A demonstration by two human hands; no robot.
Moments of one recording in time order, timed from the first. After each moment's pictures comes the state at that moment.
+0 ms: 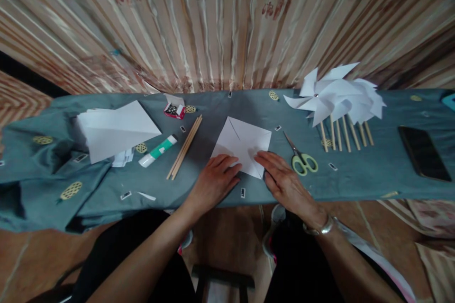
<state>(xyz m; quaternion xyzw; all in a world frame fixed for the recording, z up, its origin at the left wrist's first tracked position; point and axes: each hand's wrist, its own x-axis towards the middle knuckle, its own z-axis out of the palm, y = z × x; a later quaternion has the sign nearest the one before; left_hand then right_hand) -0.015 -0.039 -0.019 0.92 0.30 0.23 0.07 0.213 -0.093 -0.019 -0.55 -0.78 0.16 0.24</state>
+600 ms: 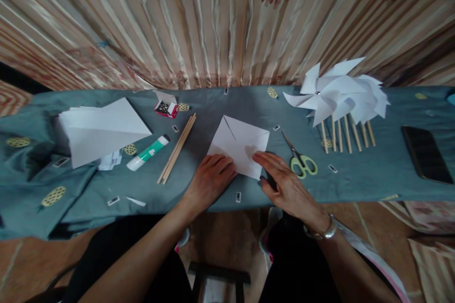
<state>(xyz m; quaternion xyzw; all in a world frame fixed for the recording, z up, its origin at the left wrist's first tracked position) -0.009 -0.028 -0.025 0.92 0.30 0.24 0.04 0.216 -0.087 -0.008 -0.56 -0.78 0.19 0.23</state>
